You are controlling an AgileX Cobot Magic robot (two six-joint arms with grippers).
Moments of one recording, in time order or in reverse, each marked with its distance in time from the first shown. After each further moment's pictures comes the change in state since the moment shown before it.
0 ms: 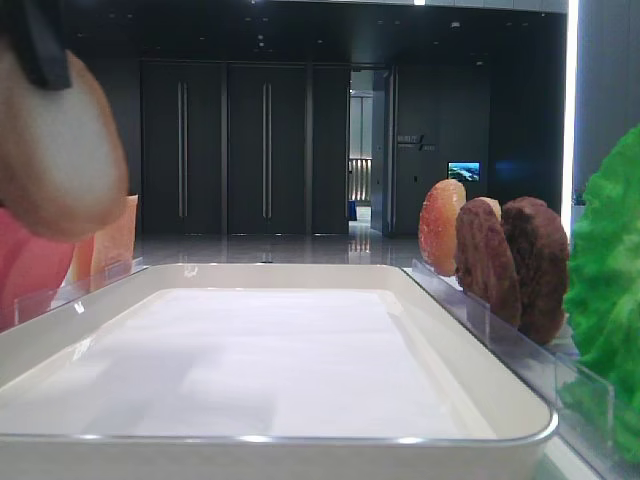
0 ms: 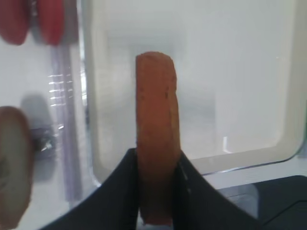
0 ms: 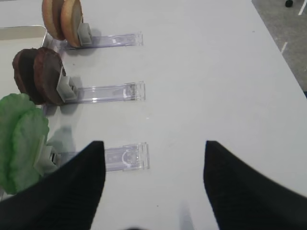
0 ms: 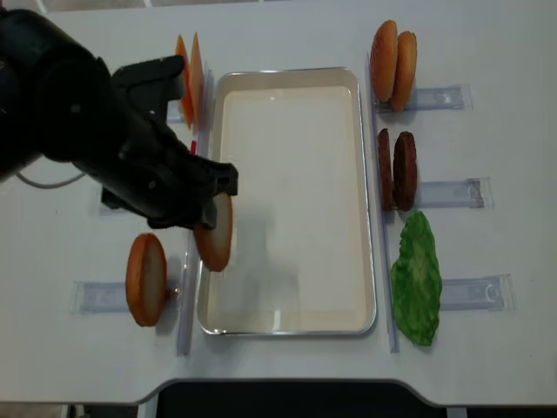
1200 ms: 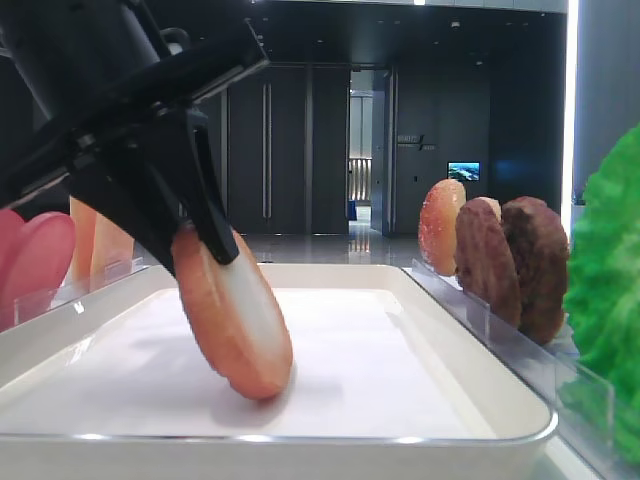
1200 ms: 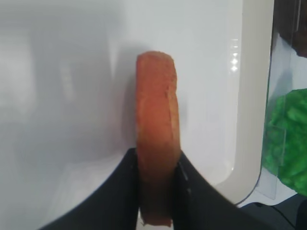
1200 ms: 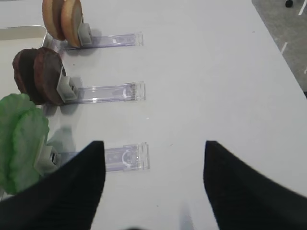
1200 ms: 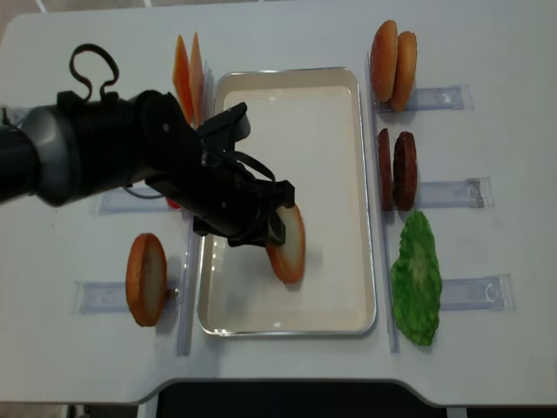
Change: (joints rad) left arm 0.045 0.300 0.089 -0.589 -0.364 0.504; right arm 0.000 0.000 0.000 0.000 0.000 0.000
